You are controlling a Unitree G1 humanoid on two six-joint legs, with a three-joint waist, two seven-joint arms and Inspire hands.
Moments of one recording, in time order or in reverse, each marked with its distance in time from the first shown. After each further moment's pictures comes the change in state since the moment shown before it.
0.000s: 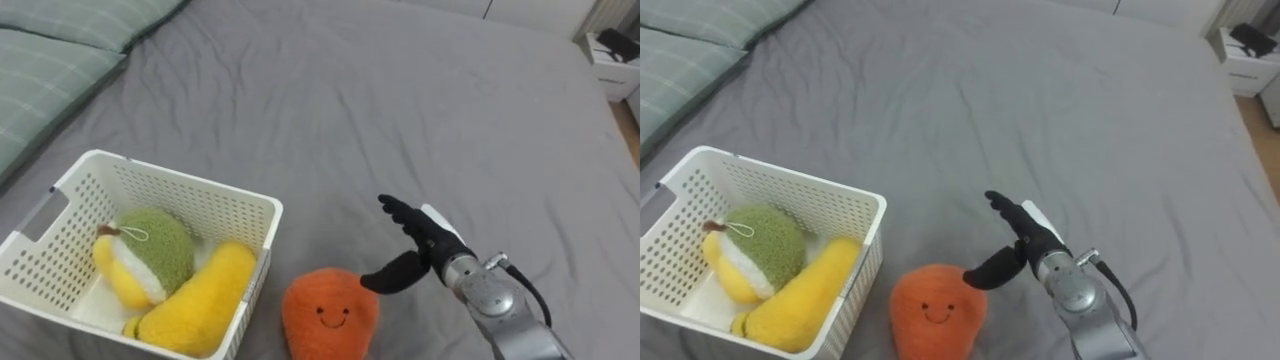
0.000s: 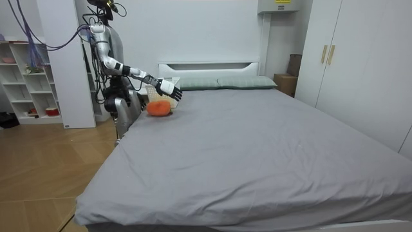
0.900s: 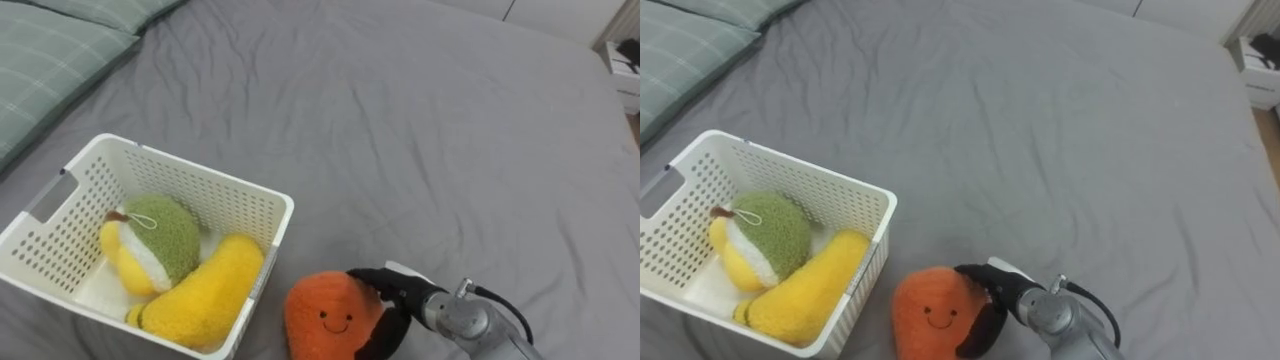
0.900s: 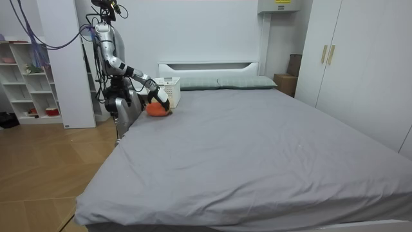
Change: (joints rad) left arm -0.024 0.002 -0.040 -0.020 -0.027 0.015 0.031; right arm 0.000 0.023 0.116 0.076 -0.165 0.087 0.220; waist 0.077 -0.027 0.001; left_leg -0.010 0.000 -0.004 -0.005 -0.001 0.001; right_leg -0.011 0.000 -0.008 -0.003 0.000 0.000
